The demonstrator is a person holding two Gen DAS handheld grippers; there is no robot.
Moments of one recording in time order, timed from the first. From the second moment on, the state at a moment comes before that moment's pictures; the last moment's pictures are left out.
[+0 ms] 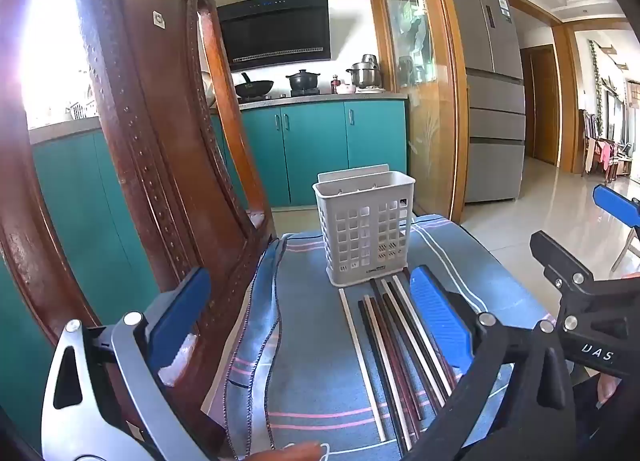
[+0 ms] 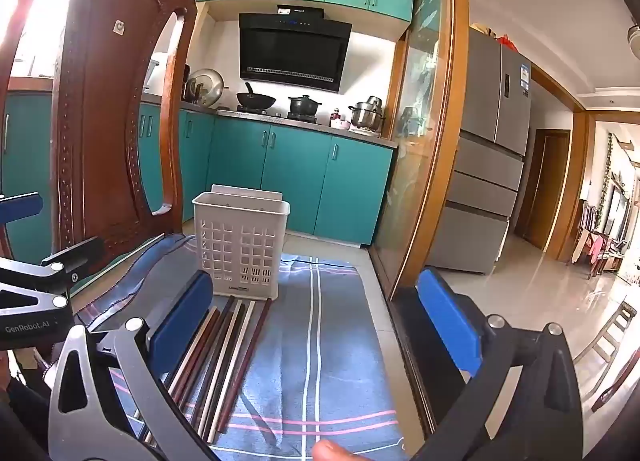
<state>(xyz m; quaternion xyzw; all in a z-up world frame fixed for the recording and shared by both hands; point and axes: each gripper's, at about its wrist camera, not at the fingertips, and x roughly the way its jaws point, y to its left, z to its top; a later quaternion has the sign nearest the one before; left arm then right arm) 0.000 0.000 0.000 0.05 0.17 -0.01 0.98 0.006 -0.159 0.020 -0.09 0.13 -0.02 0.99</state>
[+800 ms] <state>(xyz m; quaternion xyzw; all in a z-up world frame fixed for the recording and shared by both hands) 0.005 0.000 -0.007 0.05 0.18 -0.01 0.98 0.005 -0.159 0.020 -0.09 0.13 -0.03 0.99</state>
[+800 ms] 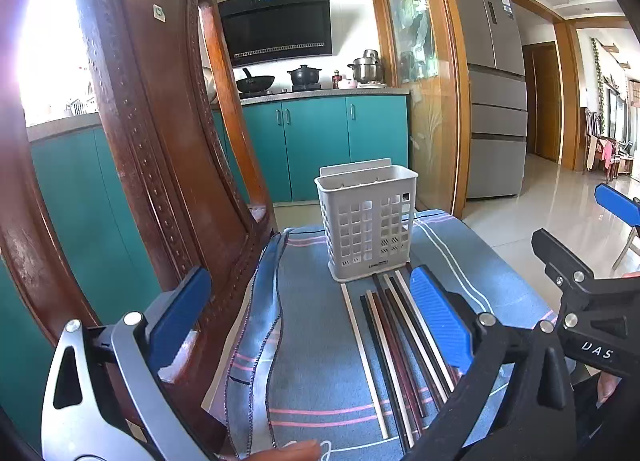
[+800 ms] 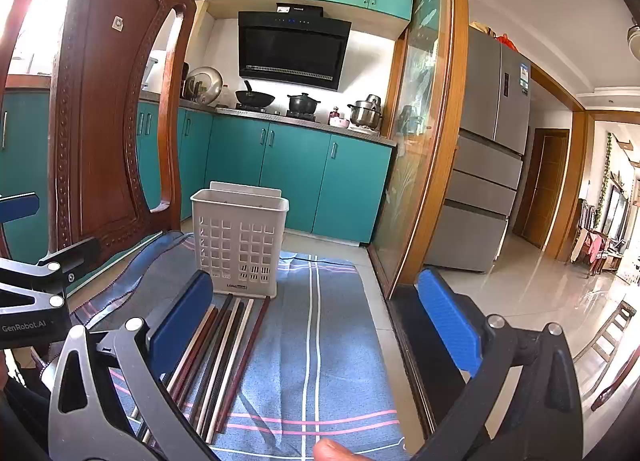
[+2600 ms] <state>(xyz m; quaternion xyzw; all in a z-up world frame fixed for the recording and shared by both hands) 0.007 0.001 -0.007 0.05 0.18 -0.01 0.98 0.007 -0.156 0.015 -0.10 0.13 -0.03 0.99</state>
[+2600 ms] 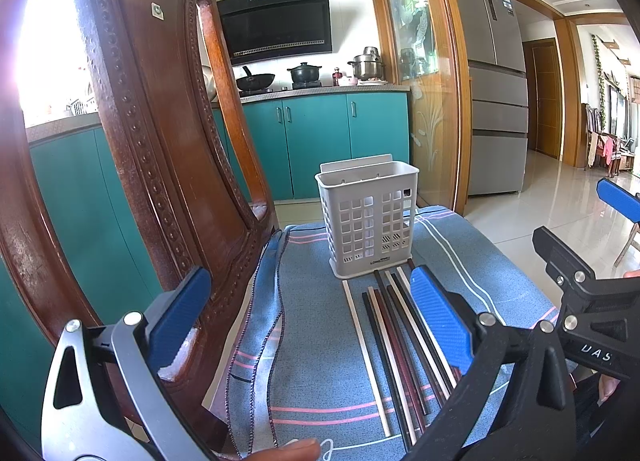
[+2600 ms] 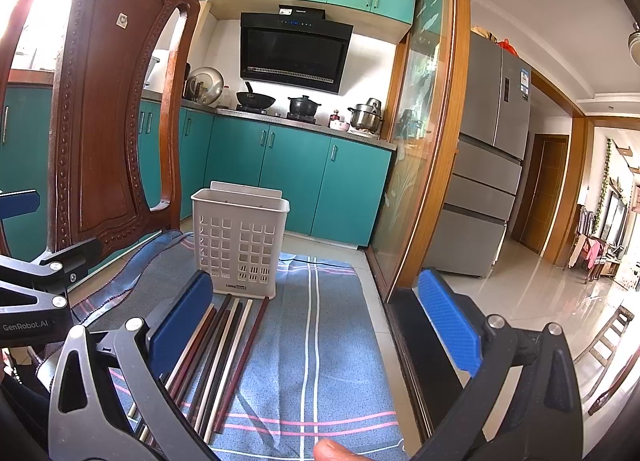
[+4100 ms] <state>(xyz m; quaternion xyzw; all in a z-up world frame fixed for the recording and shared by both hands) 0.075 -0.001 -0.098 -0.01 0.44 -0.04 0.90 0.187 -0.146 -0.068 -0.06 0.47 0.03 0.88</state>
